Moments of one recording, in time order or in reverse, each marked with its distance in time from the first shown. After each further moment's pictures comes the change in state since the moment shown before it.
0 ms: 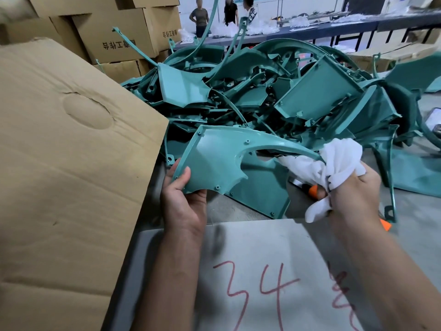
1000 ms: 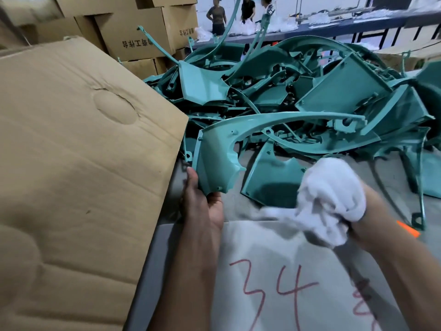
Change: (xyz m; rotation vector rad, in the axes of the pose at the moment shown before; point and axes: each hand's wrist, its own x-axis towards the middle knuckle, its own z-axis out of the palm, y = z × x) left_hand 0.008 -0.005 -0.005 -0.088 0.193 -0.050; right_hand -0.028 -0.024 -0.007 -0.219 -0.624 0.148
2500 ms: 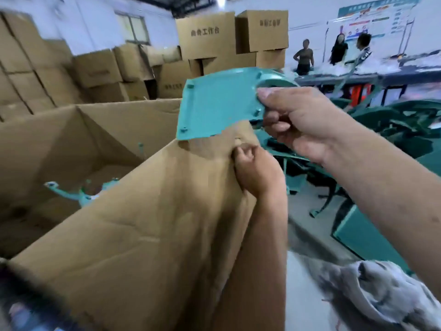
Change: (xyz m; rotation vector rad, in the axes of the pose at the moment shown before) left_hand -0.051 0.126 0.087 0.467 0.158 0.650; right_hand 0.049 -0.212 0.239 0.399 -0.532 -0.159
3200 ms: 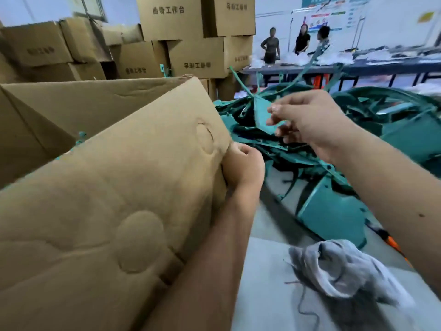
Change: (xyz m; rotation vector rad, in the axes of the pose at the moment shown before) left_hand 0.024 -0.065 0.017 0.594 -0.229 0.102; right_hand -0.002 0.017 -0.090 -0.589 0.316 -0.026
